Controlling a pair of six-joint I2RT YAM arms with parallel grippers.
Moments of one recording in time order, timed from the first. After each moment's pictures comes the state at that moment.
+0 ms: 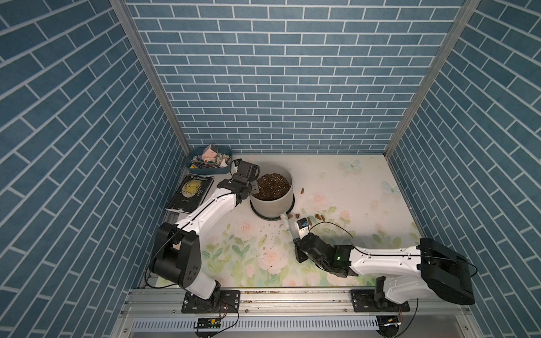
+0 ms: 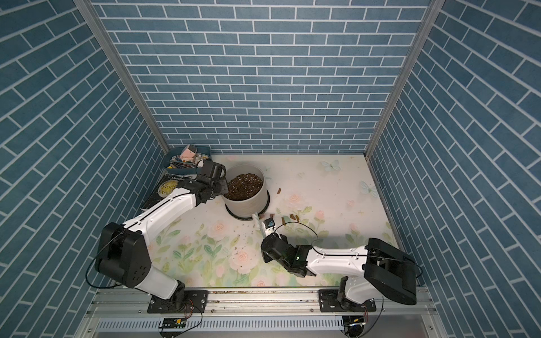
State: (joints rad) left arm -0.38 1.56 1.21 -0.50 -0.27 -0.56; right arm 1.28 1.35 0.58 0.07 0.37 0.60
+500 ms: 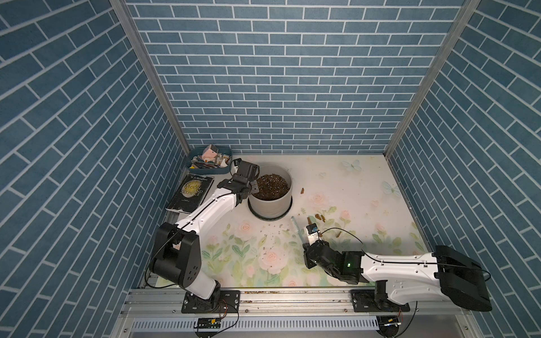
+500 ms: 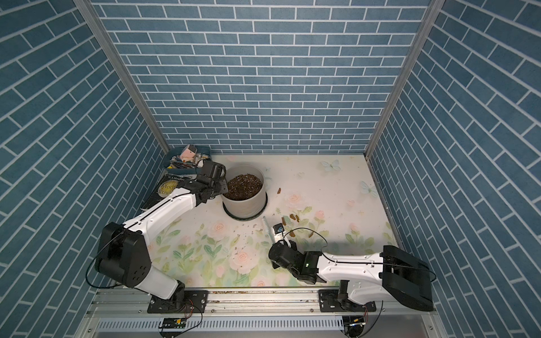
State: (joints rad) left arm -0.38 1.56 1.21 -0.50 -0.27 -0.56; right arm 1.28 1.20 0.48 -0.08 0.45 0.69
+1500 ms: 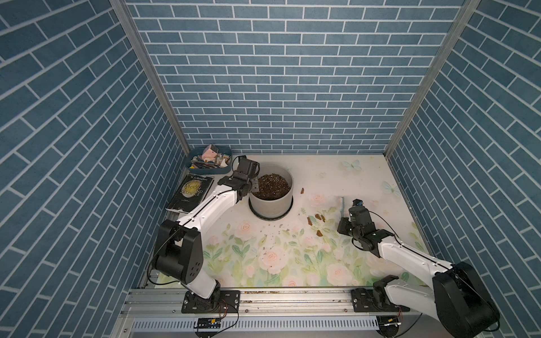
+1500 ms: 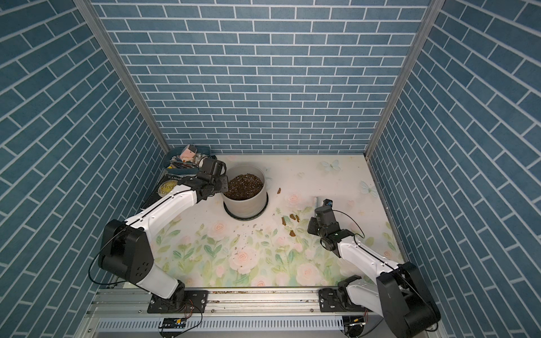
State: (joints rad) left arm -0.38 1.59 1.26 -0.52 -0.26 -0.41; right arm 0.41 1.18 0.44 -0.10 0.07 0.56
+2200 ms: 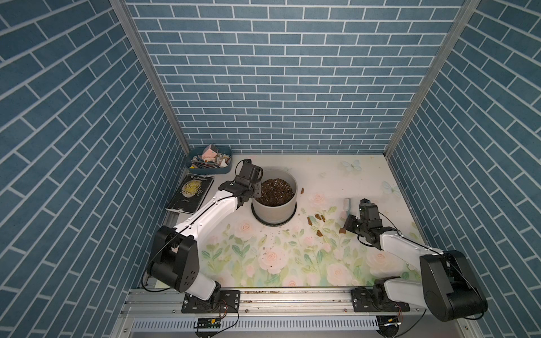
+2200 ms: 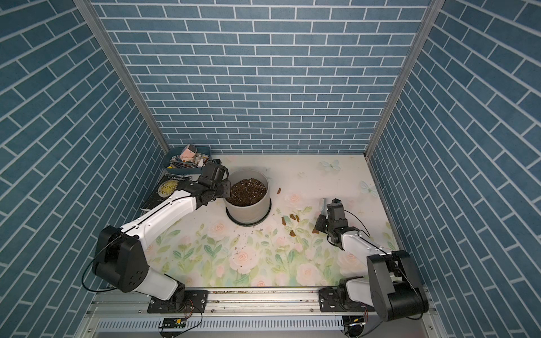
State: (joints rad) left arm -0.44 1.51 1.18 -0.53 -0.22 -0.36; right arm 0.24 1.30 0.44 -0.02 -0.08 0.52
